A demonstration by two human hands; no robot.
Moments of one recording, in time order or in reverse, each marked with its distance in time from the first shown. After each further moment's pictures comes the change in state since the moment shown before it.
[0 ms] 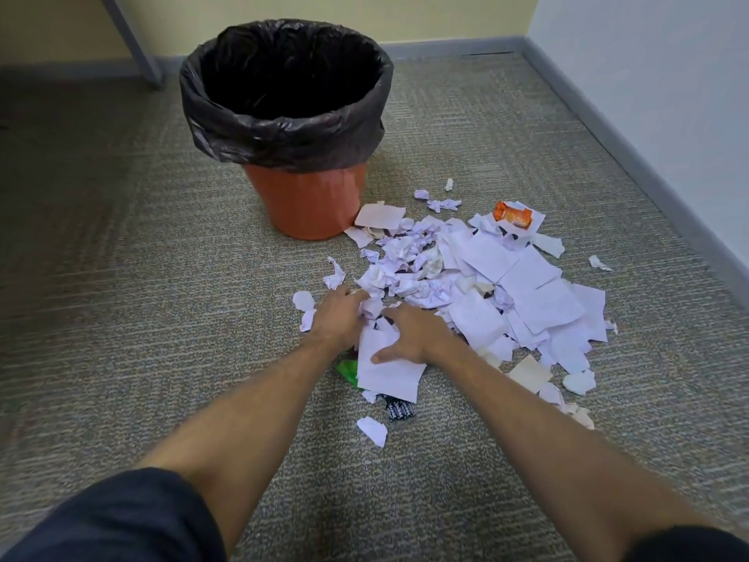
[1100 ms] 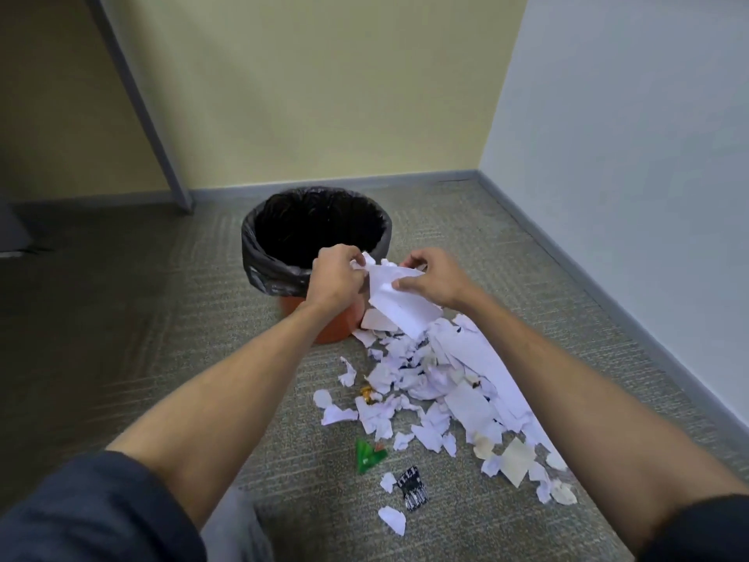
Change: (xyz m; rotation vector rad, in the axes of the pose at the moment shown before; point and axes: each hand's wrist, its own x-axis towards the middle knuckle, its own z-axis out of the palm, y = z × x) left_hand -0.007 0.064 -0.266 -0.314 0.522 0.122; right_hand -0.045 -0.082 -0.258 0.414 0.553 -0.110
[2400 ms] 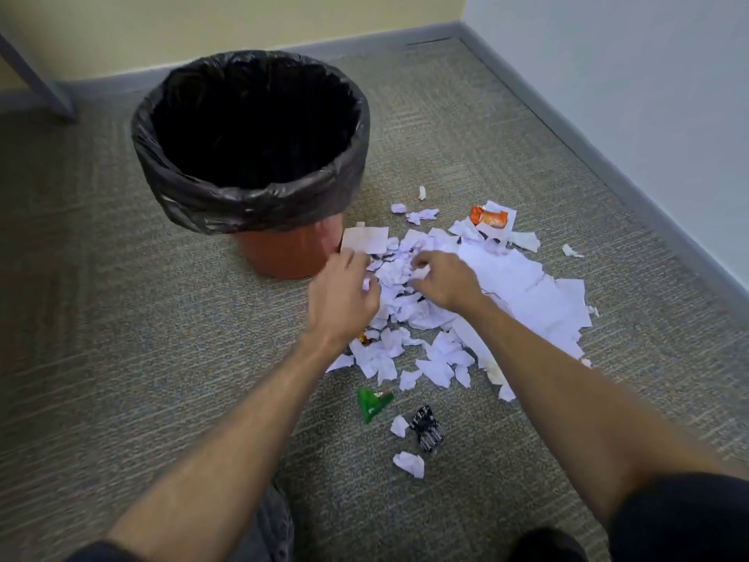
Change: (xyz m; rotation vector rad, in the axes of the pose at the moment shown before) left_hand -0.054 -0.080 0.118 0.186 -0.164 0.265; right_hand -0.013 0.145 0.117 -0.273 -0.103 0.443
